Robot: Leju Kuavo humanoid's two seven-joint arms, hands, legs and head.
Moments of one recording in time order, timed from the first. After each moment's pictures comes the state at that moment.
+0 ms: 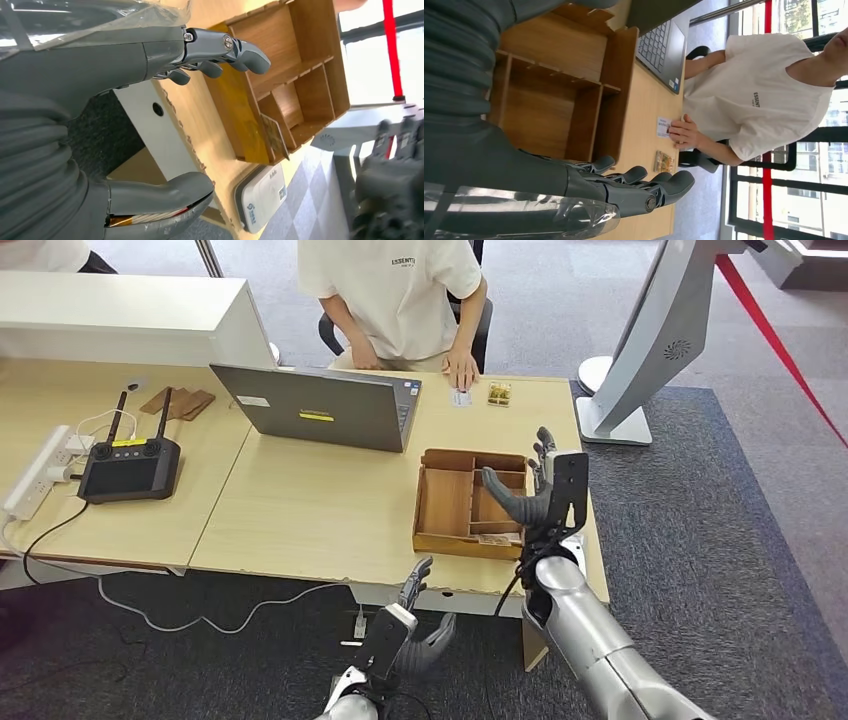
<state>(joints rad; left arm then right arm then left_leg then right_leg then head) -0.27 -0.09 -0.90 -1.00 0.30 0.41 -0.45 -0.68 0.06 0.62 -0.72 -0.36 -0.40 -0.29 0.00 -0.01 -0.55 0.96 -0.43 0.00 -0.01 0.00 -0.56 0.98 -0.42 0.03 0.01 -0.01</state>
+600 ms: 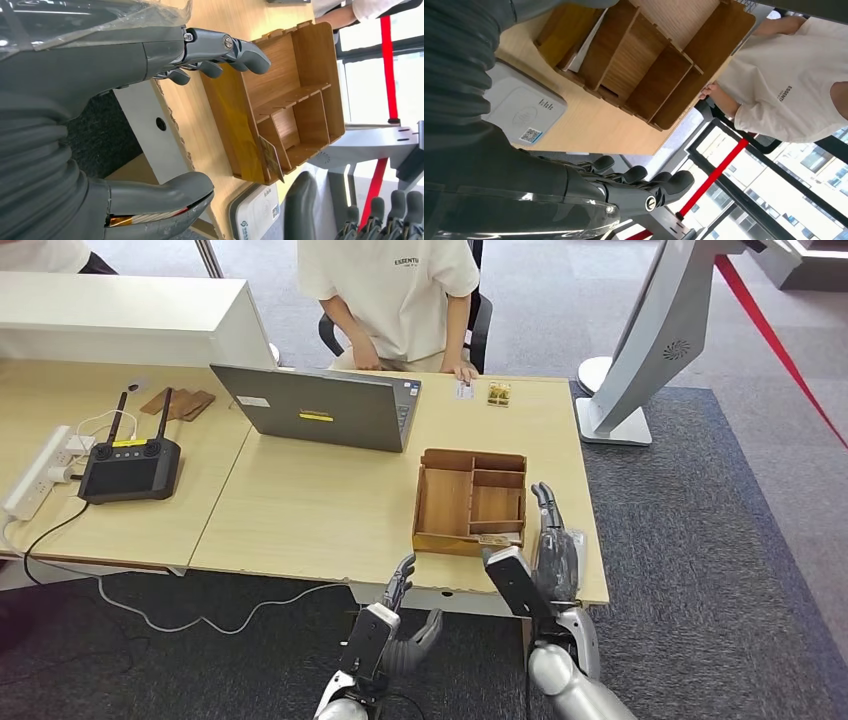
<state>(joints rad) -0.23 -0.06 -0.88 -1.09 0.32 0.43 -0.45 -0.39 -0.05 0.65 -0.96 0.44 -0.67 -0.11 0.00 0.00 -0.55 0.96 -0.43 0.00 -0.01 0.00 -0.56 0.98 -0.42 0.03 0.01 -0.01</state>
